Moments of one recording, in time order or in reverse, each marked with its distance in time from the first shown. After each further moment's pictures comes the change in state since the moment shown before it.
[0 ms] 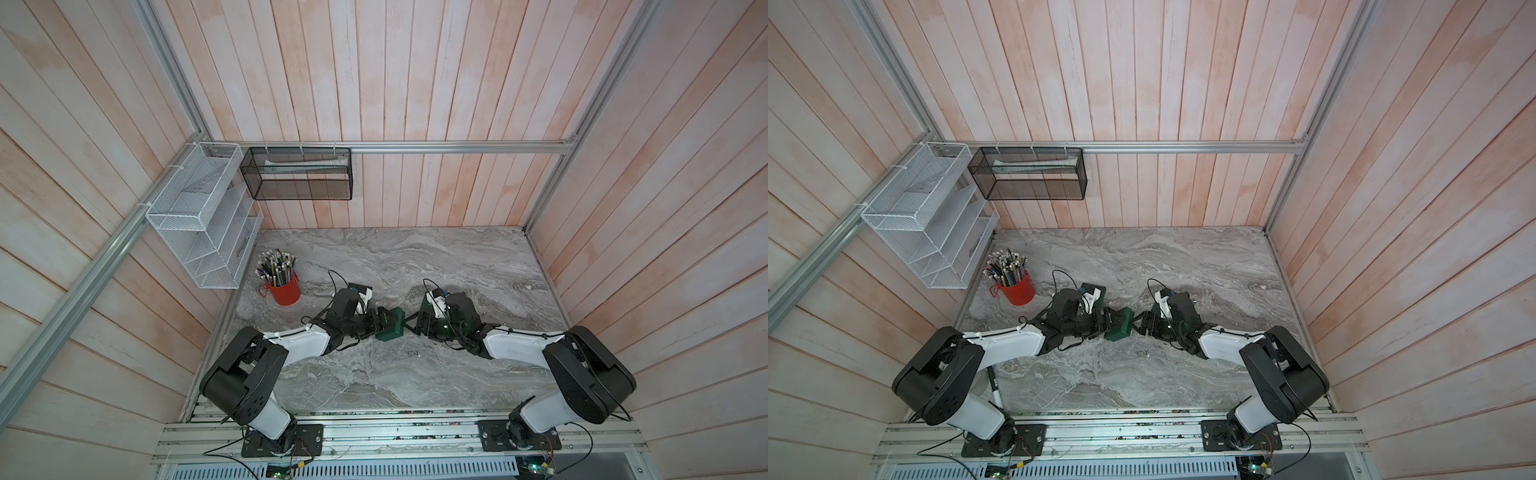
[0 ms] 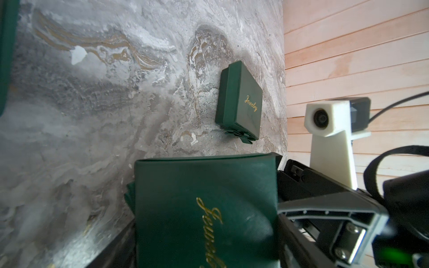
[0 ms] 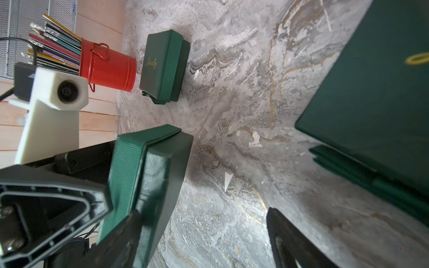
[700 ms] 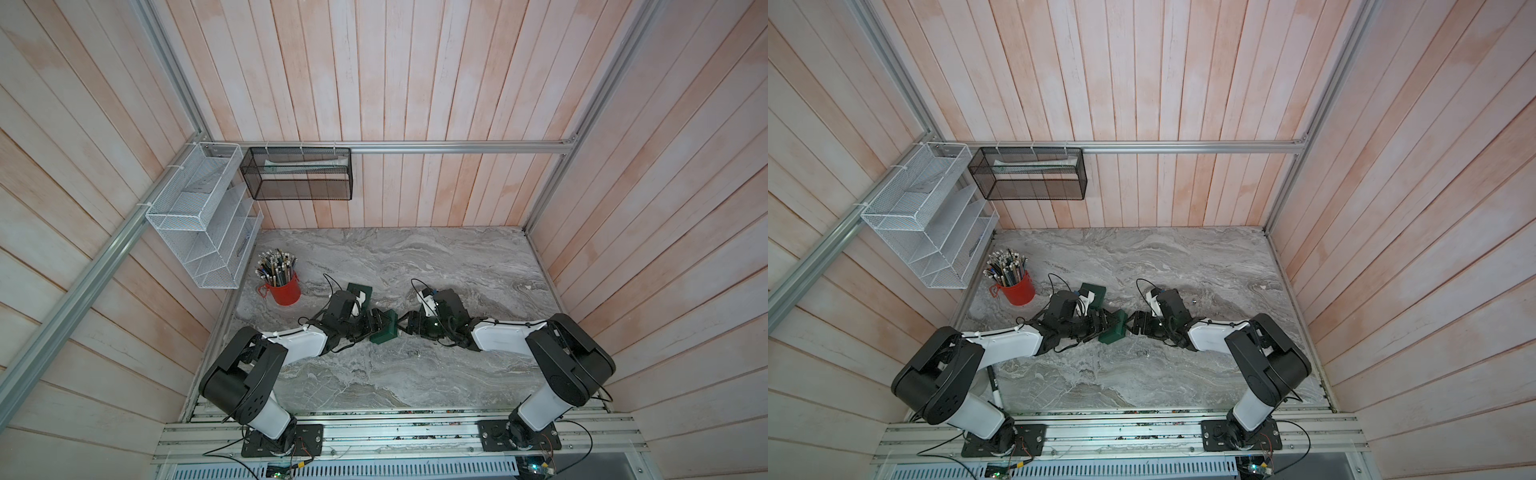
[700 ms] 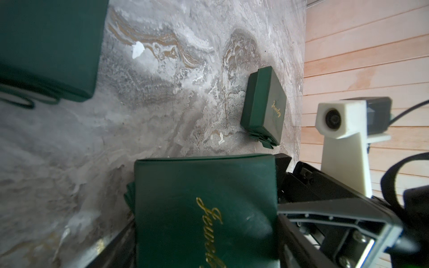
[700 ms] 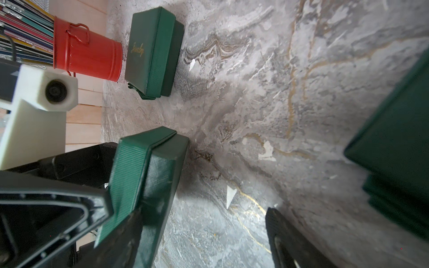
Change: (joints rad) left arm 0.034 -0.005 -0.022 -0.042 -0.024 -0.018; right arm 0.040 0.113 0.092 -0.049 0.008 -0.026
